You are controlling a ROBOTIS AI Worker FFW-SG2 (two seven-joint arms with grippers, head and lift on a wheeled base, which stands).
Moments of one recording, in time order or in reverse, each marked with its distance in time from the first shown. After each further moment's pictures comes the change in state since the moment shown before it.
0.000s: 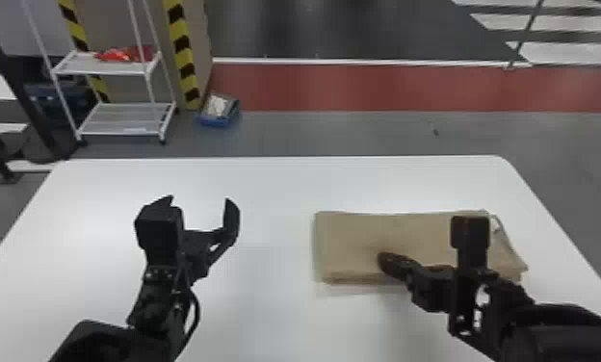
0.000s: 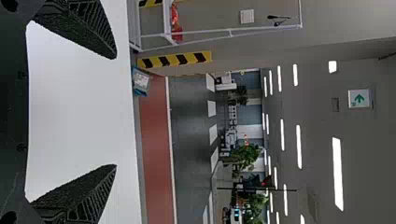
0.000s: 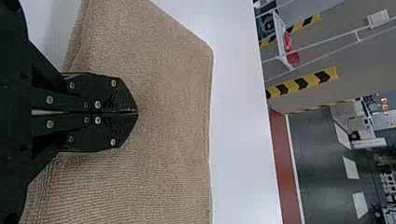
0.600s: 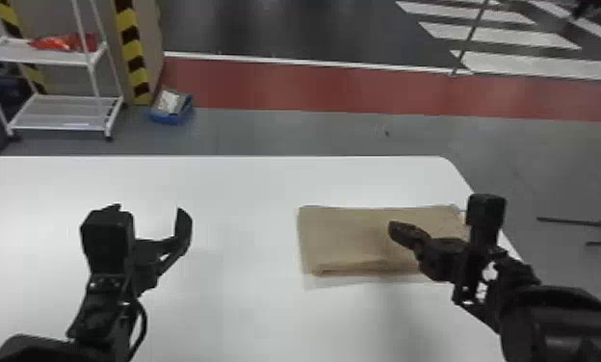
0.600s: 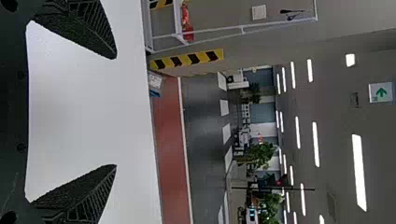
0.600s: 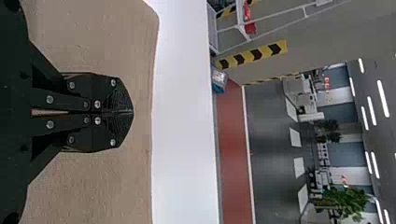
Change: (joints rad) left arm -0.006 -0.002 -0.012 0.016 -0.017 0.035 0.002; right arm -0.016 -0.072 -0.190 0.001 -0.002 -0.124 0.067
